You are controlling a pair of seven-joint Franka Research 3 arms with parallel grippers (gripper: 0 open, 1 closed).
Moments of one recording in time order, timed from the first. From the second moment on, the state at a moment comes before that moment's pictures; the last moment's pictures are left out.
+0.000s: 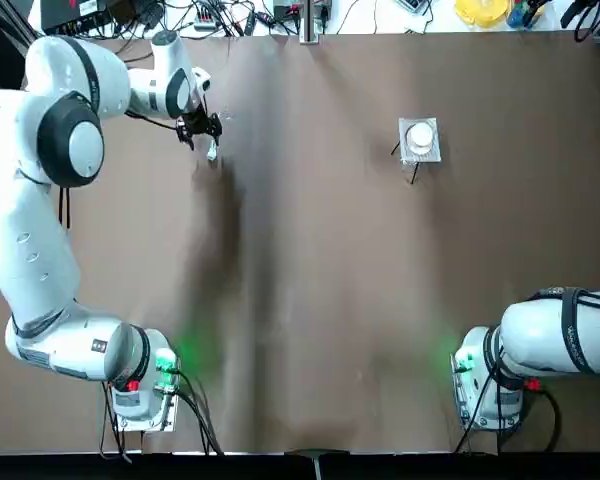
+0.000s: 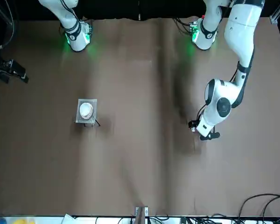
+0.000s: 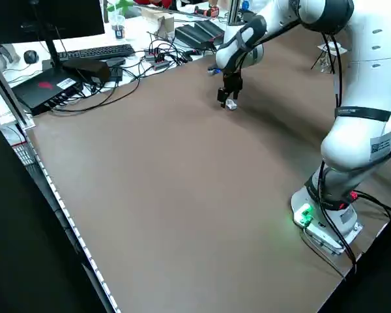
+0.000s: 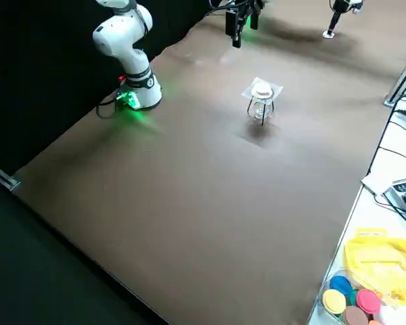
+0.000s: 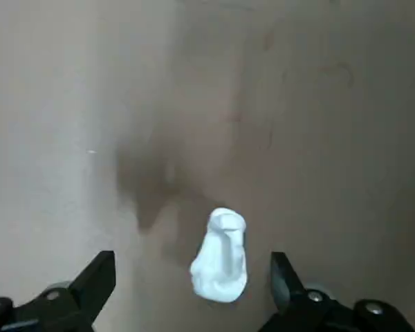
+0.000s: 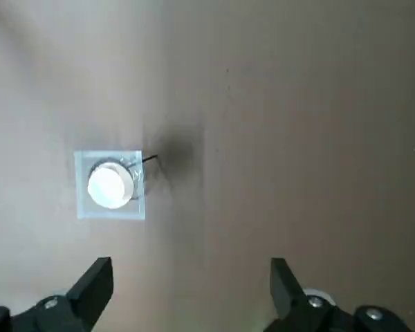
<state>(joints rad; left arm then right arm) -0.20 0.50 -0.04 -2.01 -0.05 2.44 -0.32 -0.06 -0.09 0.00 -1.69 0.05 1.60 -0.05</state>
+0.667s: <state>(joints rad) -0.25 0.51 -0.04 -2.02 -0.05 2.45 -0.32 -0.07 -0.07 -0.01 -1.70 0.05 1.62 -0.21</state>
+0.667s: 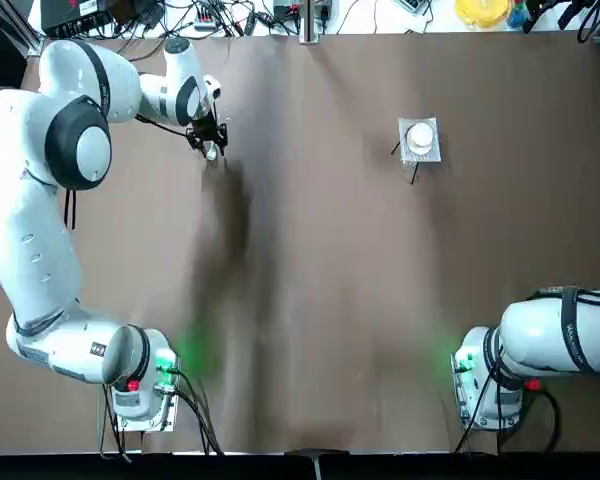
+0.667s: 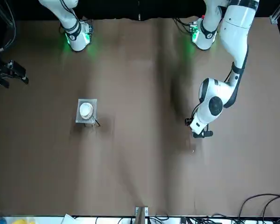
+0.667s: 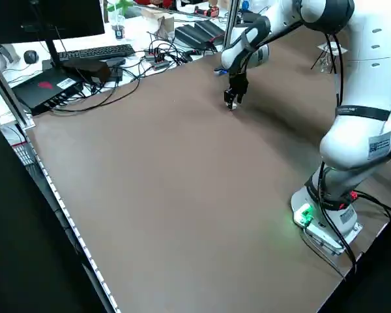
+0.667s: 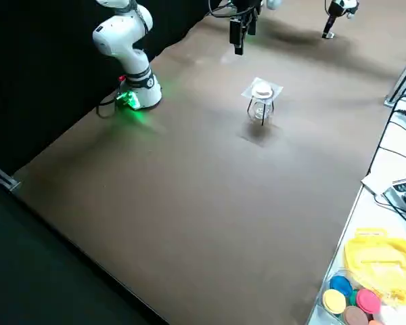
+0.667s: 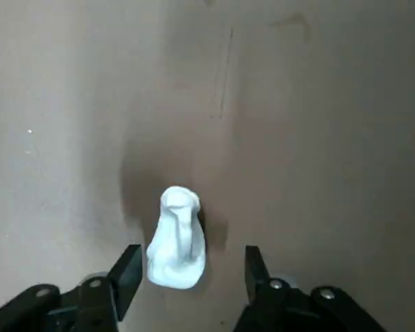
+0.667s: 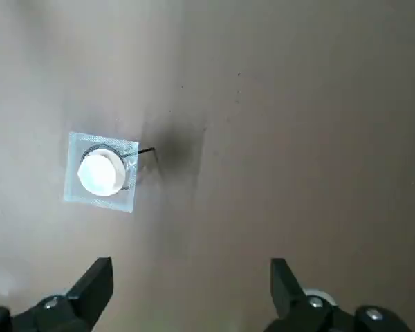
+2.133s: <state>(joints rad) -0.24 0.53 -0.04 -2.01 -0.05 2.45 -0.32 -0.03 -0.09 0.02 -1.72 0.05 1.53 -0.08</state>
